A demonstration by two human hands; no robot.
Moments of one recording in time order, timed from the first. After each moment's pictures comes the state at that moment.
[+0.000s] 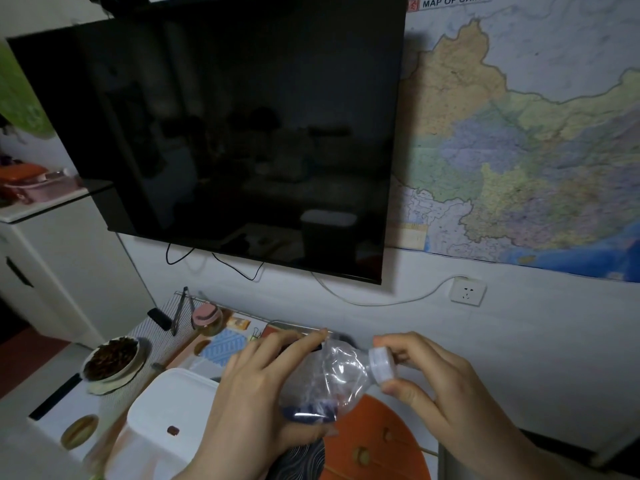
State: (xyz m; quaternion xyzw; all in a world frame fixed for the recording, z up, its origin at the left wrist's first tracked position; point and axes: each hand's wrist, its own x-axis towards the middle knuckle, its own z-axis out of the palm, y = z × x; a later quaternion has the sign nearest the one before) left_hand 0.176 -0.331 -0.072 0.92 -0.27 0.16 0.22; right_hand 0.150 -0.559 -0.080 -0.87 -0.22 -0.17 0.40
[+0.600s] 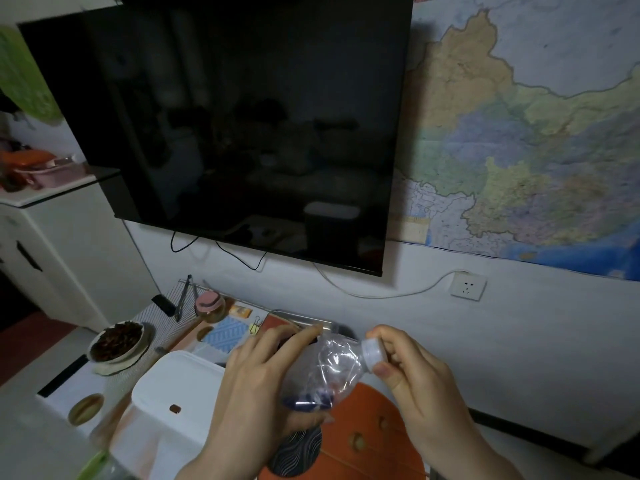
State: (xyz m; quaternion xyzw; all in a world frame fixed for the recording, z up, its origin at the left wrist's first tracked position) left_hand 0.161 -0.338 -0.087 0.94 -0.24 0.16 0.20; right_hand 0.139 -0.541 -0.102 -0.86 -0.14 -0.19 0.45
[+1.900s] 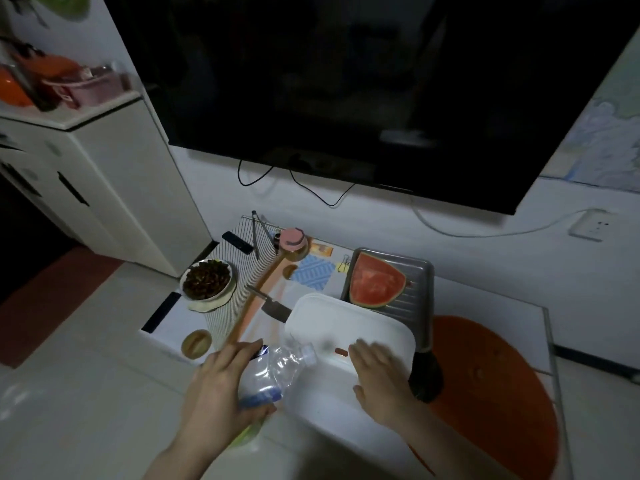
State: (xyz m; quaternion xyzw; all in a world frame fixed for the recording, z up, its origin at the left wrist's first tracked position) left_hand 0.221 0.075 -0.216 0.97 -0.14 0.02 0.20; right_hand 0.236 -0.184 -0.314 -0.98 -0.08 0.16 0.11
